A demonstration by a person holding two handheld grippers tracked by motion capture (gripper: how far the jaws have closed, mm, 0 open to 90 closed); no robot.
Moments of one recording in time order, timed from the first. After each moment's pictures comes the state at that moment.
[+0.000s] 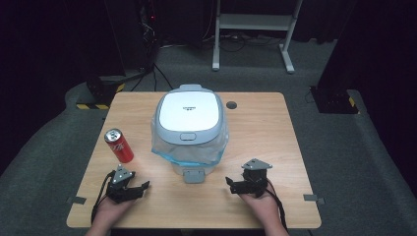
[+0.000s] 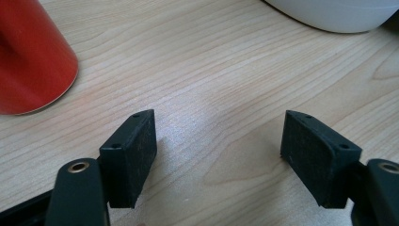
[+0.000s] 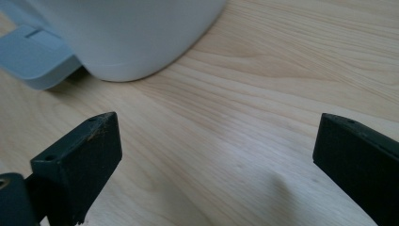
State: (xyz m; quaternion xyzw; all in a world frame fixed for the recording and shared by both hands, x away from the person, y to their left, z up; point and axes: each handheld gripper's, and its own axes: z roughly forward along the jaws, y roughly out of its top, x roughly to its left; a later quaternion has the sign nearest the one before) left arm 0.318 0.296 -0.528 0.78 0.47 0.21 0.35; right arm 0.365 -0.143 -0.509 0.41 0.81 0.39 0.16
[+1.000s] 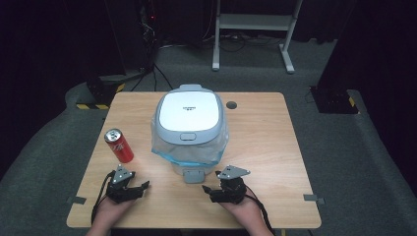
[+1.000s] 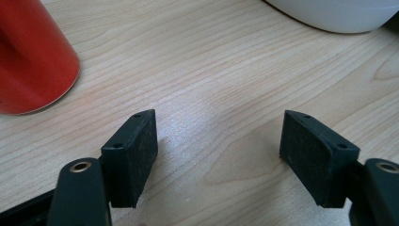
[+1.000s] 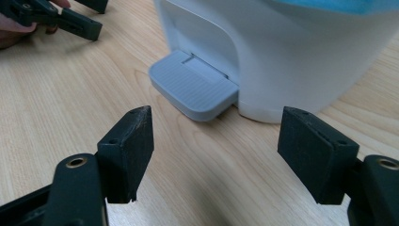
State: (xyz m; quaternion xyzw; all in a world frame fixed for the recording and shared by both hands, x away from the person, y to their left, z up) left arm 0.318 0.297 -0.528 0.78 0.47 0.21 0.36; right arm 0.339 -0.083 -0.499 0.30 0.84 0.44 0.11
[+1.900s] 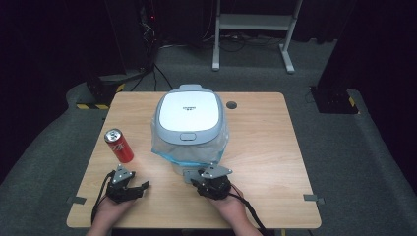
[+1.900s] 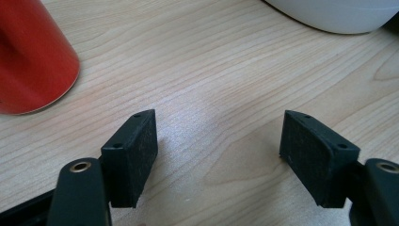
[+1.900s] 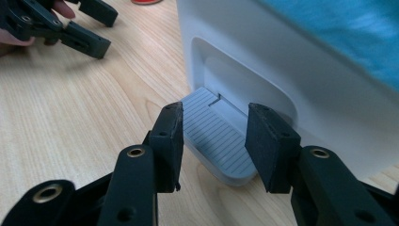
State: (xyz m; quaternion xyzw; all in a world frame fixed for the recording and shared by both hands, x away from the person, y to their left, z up) left arm 0.318 0.297 -0.528 0.78 0.47 0.21 0.36; right arm 0.345 -0.038 -0.502 0.27 0.84 0.44 0.14
